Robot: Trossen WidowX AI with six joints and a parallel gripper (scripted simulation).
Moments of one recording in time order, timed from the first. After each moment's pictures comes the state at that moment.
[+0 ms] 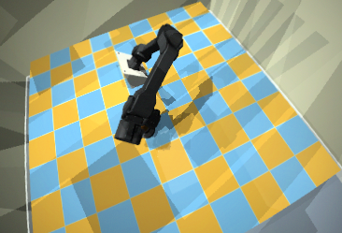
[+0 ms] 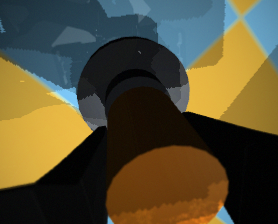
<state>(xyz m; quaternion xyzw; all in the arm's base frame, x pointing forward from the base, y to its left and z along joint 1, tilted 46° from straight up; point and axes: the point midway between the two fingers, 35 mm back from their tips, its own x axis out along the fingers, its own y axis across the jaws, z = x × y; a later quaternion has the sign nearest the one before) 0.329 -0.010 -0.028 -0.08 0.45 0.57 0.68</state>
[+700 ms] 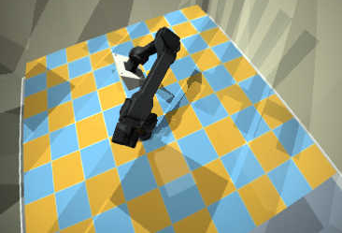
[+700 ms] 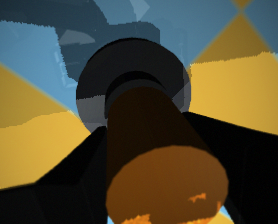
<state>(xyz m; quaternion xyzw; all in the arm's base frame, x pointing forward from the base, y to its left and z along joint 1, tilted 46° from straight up) 0.329 -0.007 -0.031 -0.06 0.47 0.56 0.68</state>
